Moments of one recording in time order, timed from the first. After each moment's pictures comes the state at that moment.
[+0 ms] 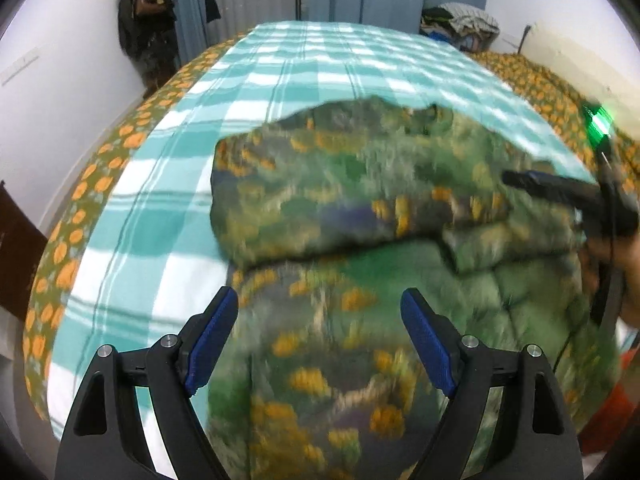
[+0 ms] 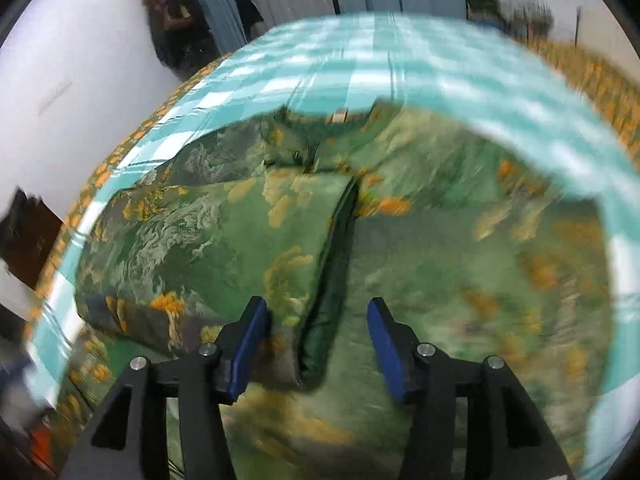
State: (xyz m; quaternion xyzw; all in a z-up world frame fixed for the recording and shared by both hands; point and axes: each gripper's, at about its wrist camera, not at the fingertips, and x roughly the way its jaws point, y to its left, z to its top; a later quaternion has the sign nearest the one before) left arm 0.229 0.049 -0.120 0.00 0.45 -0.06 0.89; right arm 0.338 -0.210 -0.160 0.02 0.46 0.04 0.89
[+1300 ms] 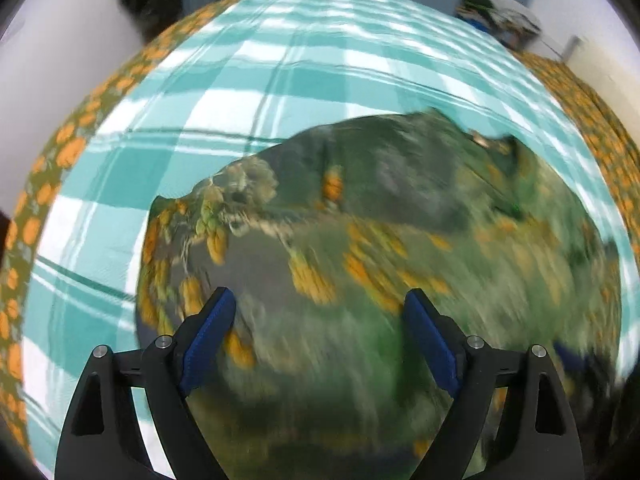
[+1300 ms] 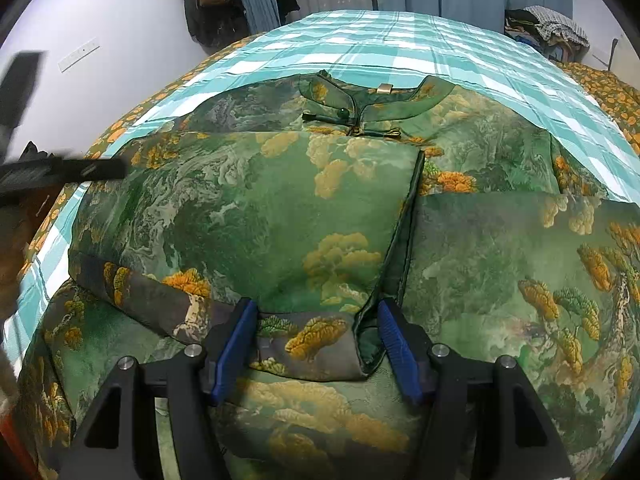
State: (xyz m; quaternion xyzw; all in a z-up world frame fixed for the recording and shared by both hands) left arm 0.433 0.043 -0.188 -0.05 0.52 -0.02 0.85; right arm 0.357 -0.188 -0.216 0.03 0.49 0.11 0.86
